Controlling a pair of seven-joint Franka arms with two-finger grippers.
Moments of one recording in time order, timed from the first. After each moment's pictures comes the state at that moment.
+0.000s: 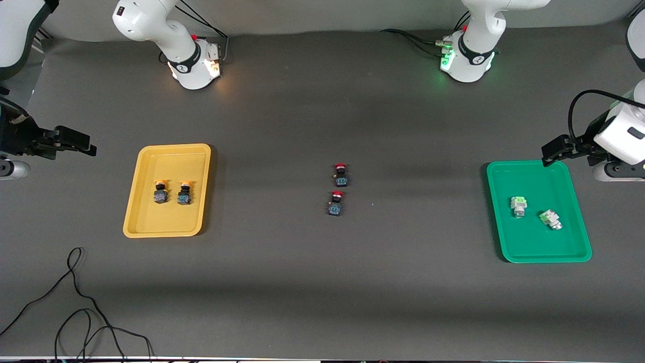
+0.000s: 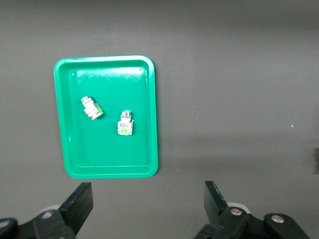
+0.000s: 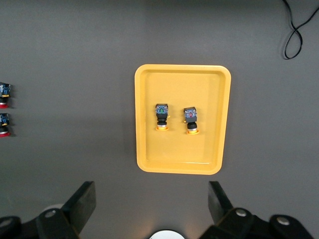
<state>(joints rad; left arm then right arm) -0.08 0.02 0.05 -1.69 0.02 1.71 -0.03 1.15 0.46 -1.53 -1.42 0.48 1.33 -0.34</state>
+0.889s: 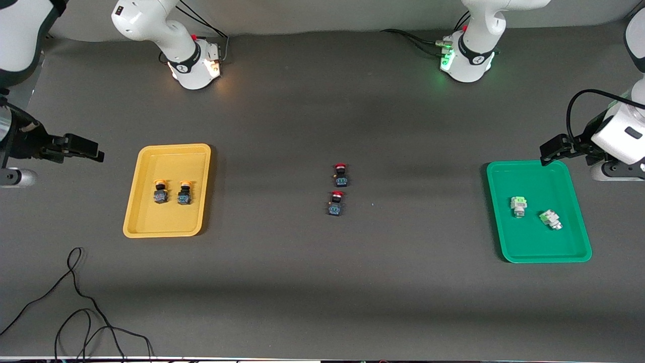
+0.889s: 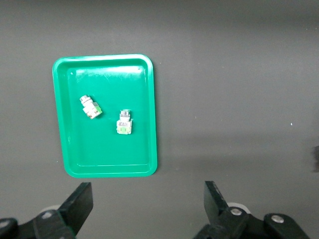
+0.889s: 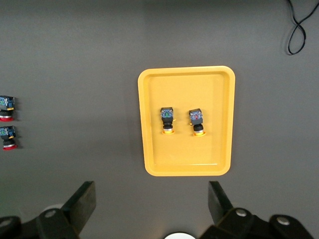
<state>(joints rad) -0.08 0.02 0.05 -1.69 0.02 1.71 -0.03 1.03 0.46 -1.38 -1.36 0.48 1.33 -0.23</state>
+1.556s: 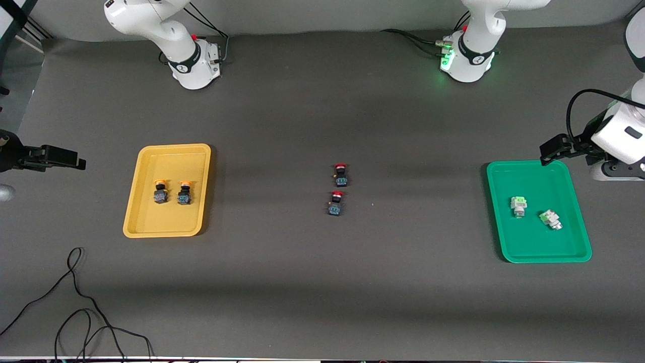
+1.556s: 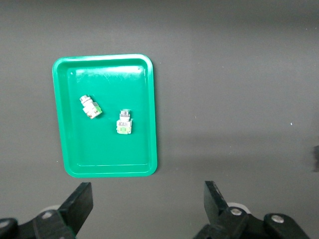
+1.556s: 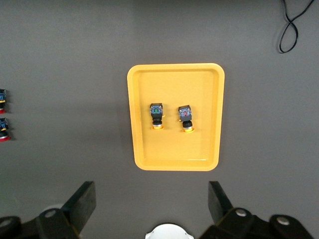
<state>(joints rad) -0.08 0.02 0.04 -1.69 0.02 1.71 -0.03 0.54 0.34 -0.79 -1.22 0.27 1.28 -0.16</state>
